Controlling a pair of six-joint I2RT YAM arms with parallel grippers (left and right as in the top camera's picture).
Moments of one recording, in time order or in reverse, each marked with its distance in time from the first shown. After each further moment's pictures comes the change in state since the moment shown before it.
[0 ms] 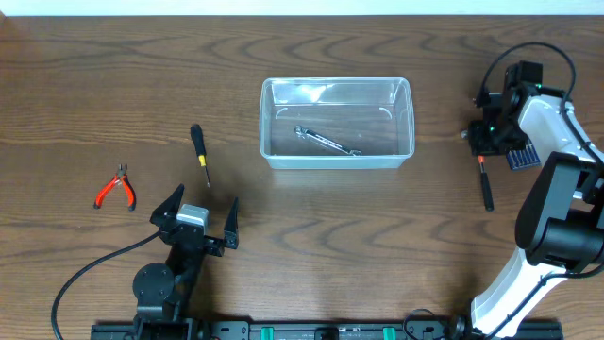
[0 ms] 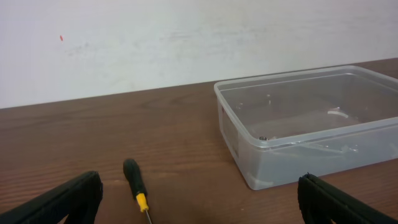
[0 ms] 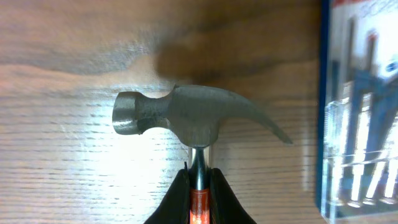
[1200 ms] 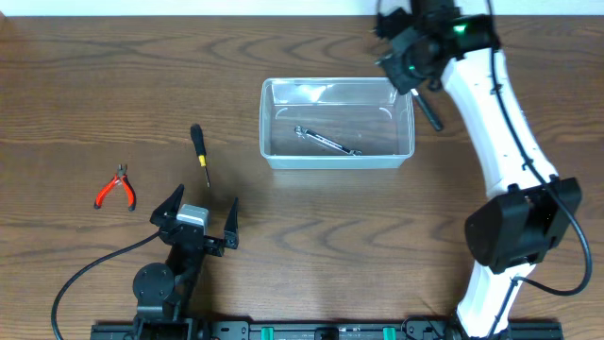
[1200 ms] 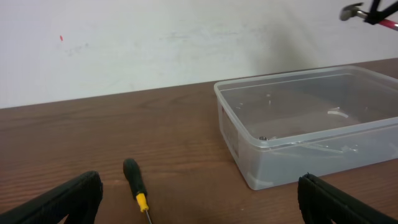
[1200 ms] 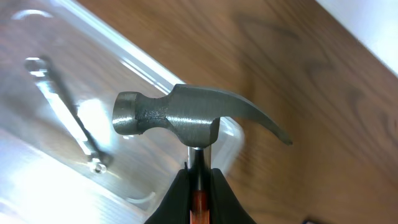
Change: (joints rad) left arm 0.000 0.000 0.000 0.000 0.000 0.000; right arm 0.486 0.000 0.581 -0.227 0.026 -0.150
